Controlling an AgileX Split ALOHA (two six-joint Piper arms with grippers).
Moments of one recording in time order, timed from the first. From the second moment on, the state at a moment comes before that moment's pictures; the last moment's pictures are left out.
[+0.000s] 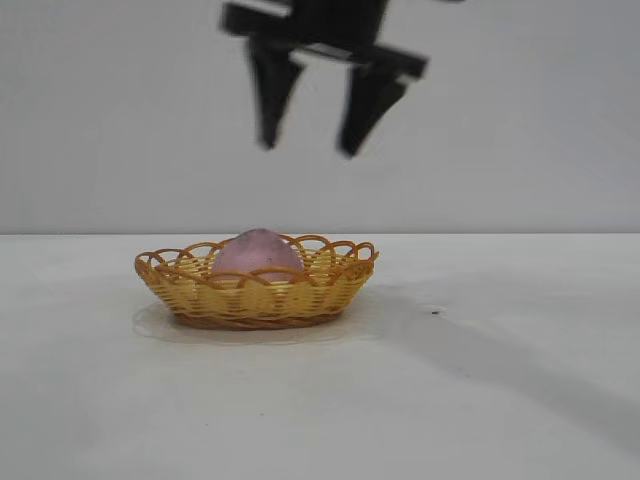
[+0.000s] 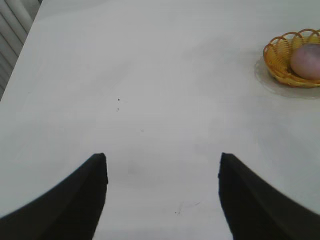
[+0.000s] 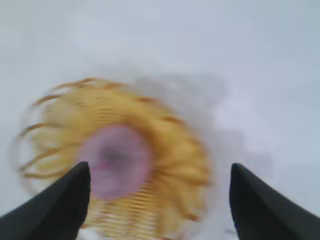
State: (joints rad) left arm -0.03 -0.02 -0.48 0.04 1.12 -0.01; right arm 0.20 2.08 -1.75 -0.05 1.07 0.11
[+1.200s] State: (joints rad) left arm -0.03 -0.02 -0.48 0.04 1.12 -0.01; right arm 0.07 0.53 -0.55 -0.03 1.06 0.11
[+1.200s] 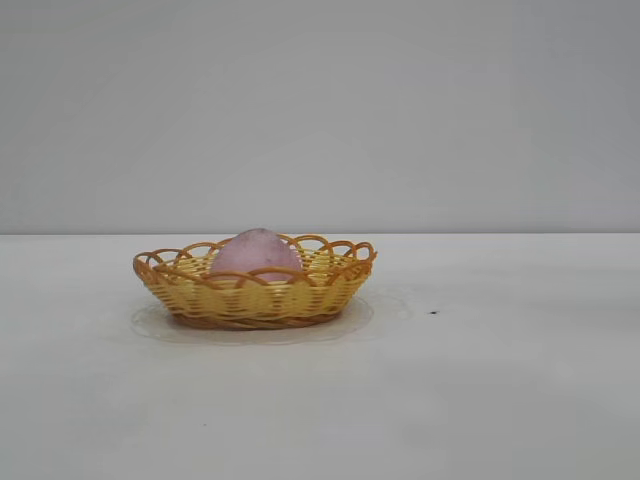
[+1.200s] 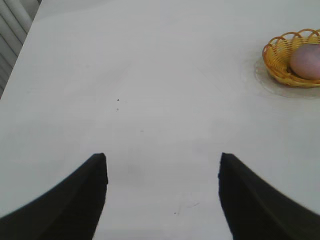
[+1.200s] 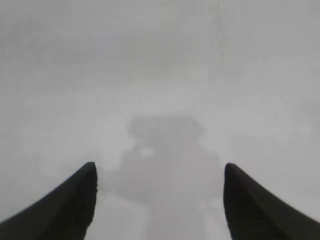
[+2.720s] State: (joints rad) left arm -0.03 -0.02 -0.48 0.04 1.12 -0.01; right arm 0.07 -0.02 -0.49 0.02 1.14 0.04
